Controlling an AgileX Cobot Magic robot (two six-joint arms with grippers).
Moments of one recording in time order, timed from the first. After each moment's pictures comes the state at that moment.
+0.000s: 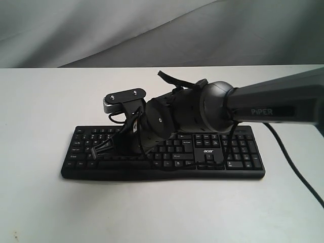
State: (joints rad) left arm 0.15 0.00 0.00 0.07 0.29 -0.12; right arm 0.80 2.10 -1.36 0.18 0.32 0.13
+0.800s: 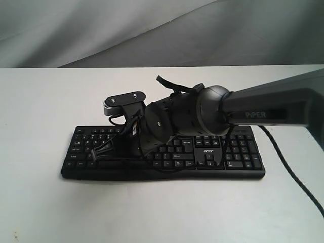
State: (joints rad) left arm 0.15 0.00 0.00 0.07 0.29 -0.12; right arm 0.80 2.12 -1.36 0.19 0.29 0.13
